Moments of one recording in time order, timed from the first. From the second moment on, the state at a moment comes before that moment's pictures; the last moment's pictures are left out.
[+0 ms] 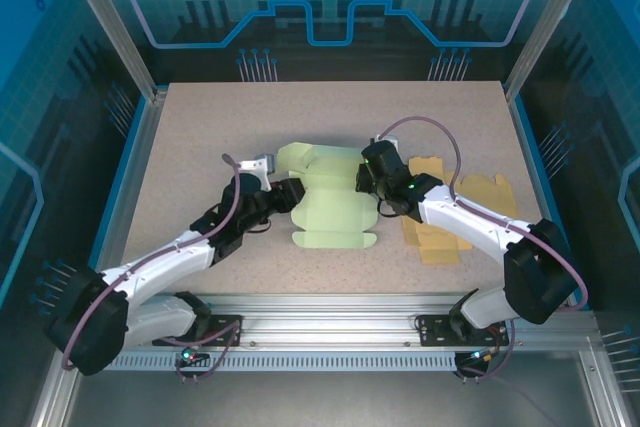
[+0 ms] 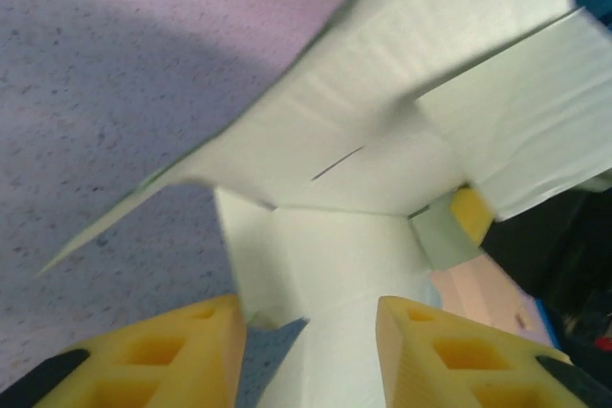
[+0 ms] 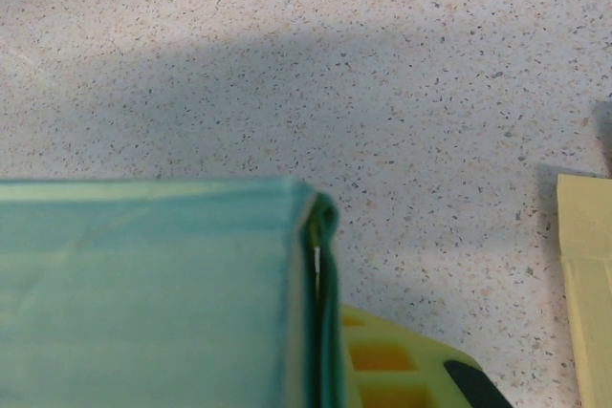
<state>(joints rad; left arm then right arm) -0.56 1.15 0.56 0.23 0.05 -0.77 0.64 1.44 0.97 -0.29 0.29 0.60</state>
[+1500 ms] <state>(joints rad) -0.46 0.72 0.68 -0.20 -0.20 -0.54 0.67 1.45 0.95 -0.30 0.30 0.61</state>
